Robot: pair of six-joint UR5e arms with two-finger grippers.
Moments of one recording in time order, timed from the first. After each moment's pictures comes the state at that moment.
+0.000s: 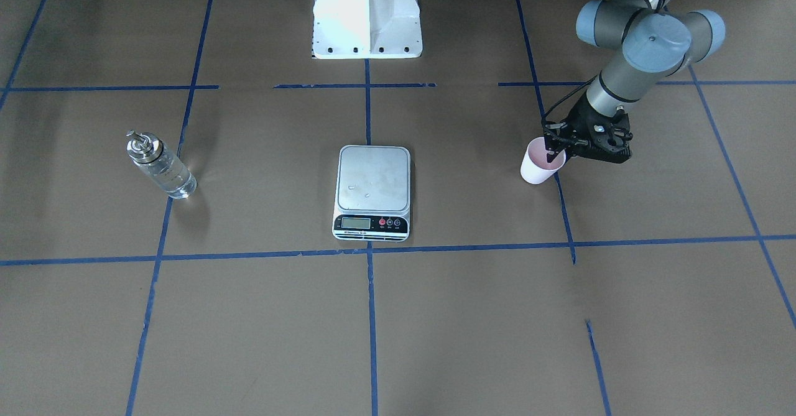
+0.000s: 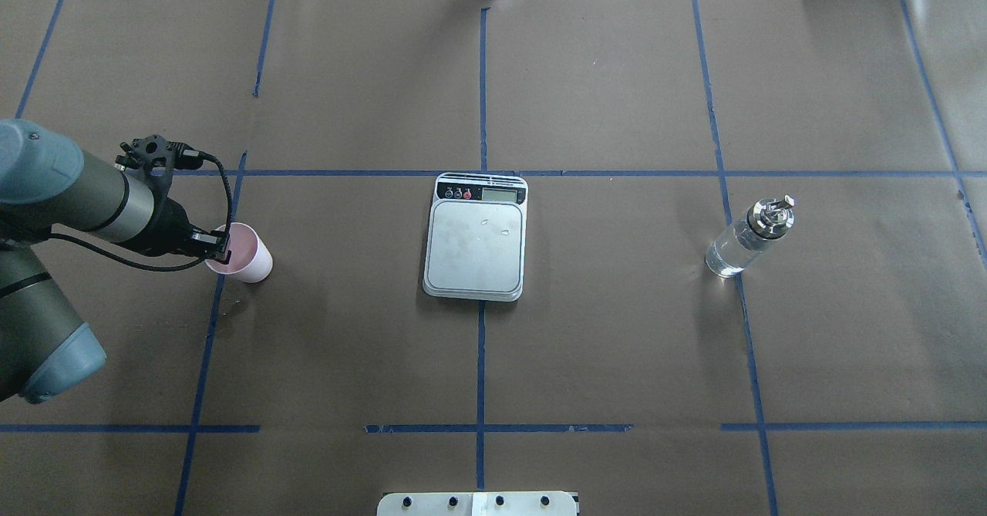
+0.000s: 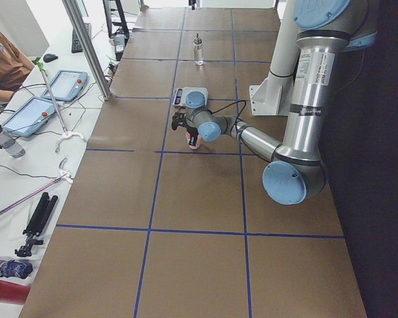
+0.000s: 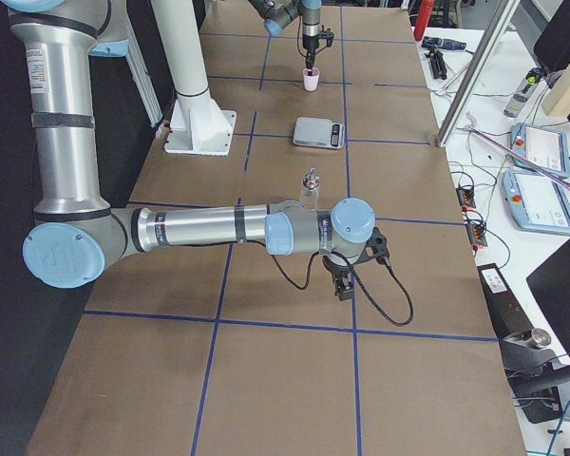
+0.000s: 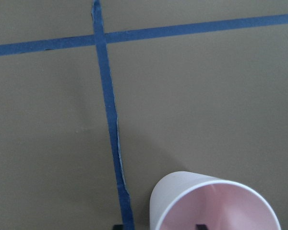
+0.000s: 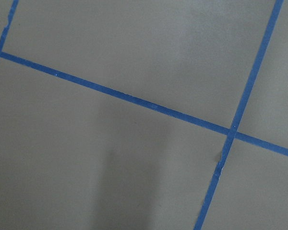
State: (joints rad) left arm -0.75 -1.71 -1.80 -2.01 -2.08 -0.92; right arm 1.49 -1.54 1.64 -1.57 2.46 -0.19
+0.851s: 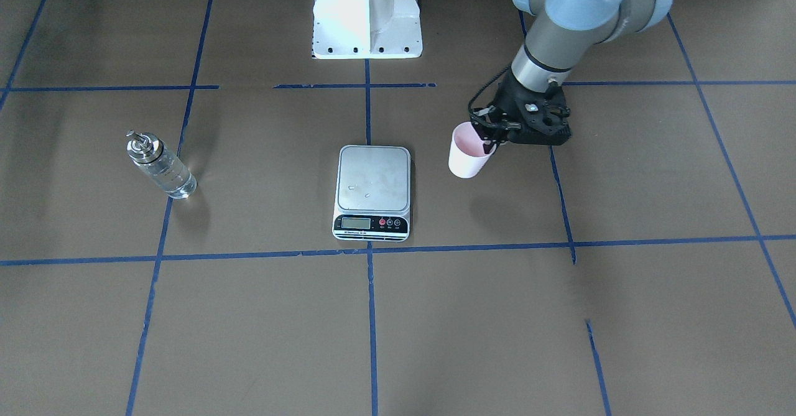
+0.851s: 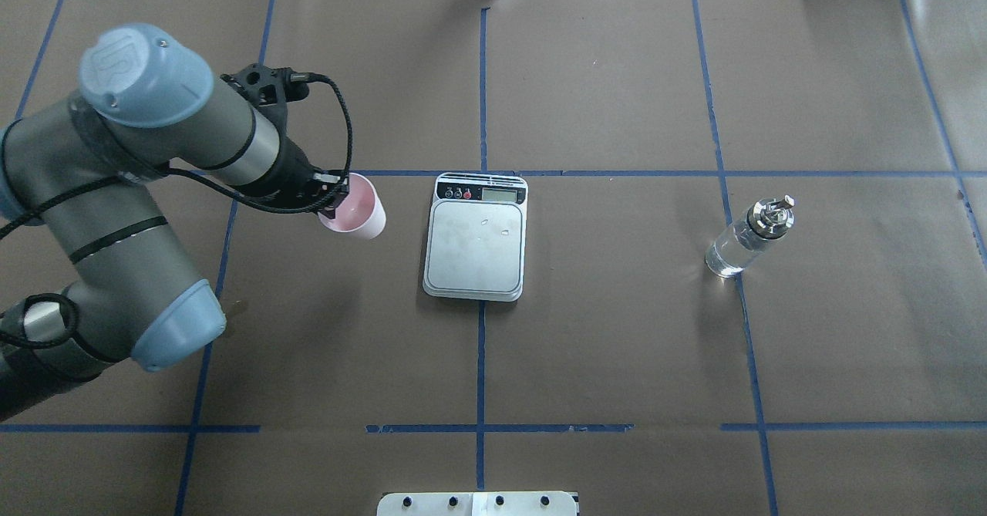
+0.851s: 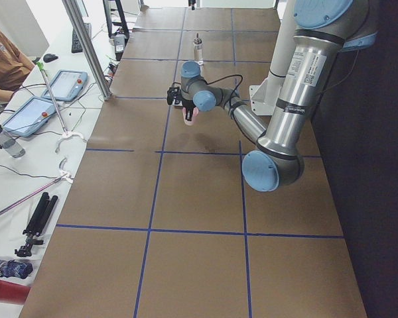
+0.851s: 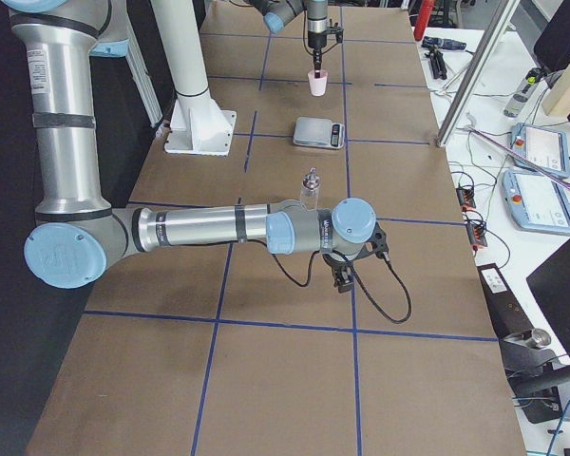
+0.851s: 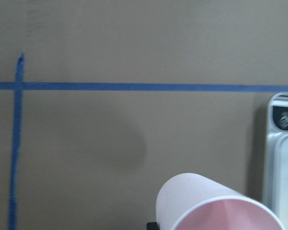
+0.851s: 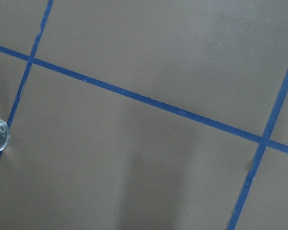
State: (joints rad) left arm -0.70 -2.10 -1.87 -1.64 -2.04 -1.20; right arm 1.48 -1.54 1.65 -1.57 2.54 -0.19
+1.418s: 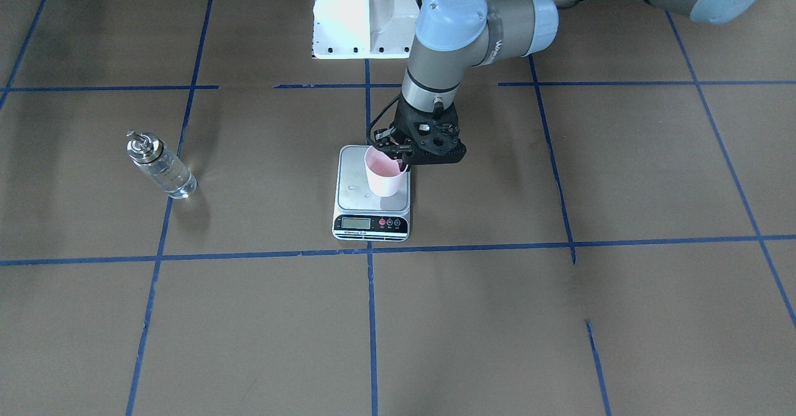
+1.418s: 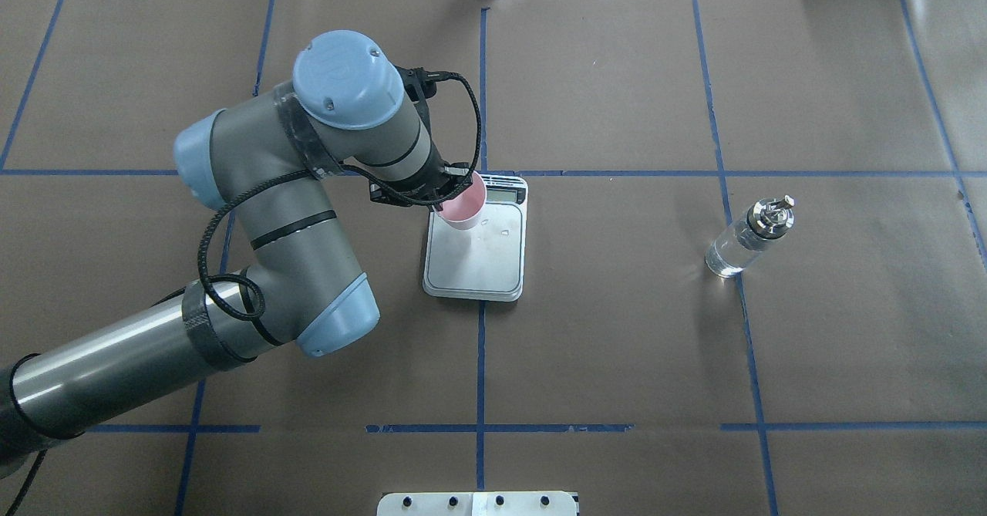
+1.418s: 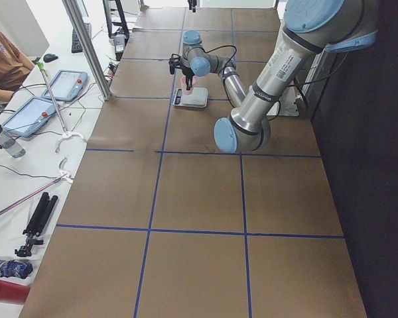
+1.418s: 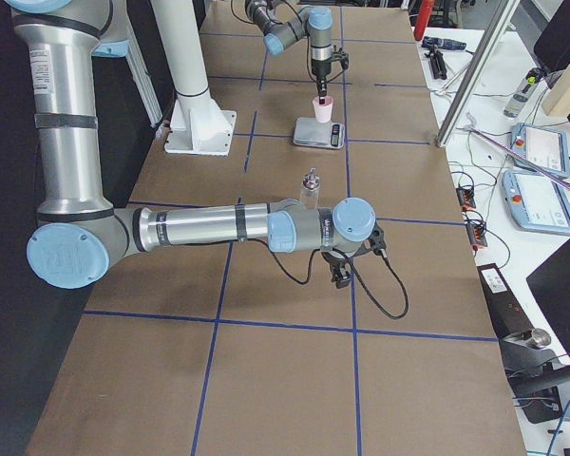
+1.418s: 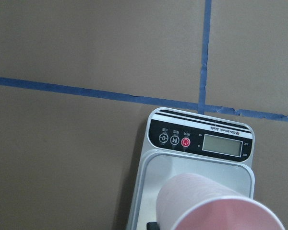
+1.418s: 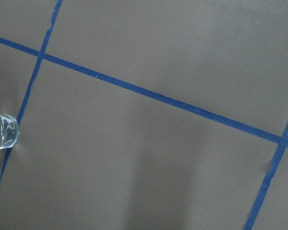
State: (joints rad) left arm -0.61 -2.37 -1.60 -1.63 -1.93 -1.30; right arm 1.46 -1.54 1.65 -1.57 2.56 -0.19
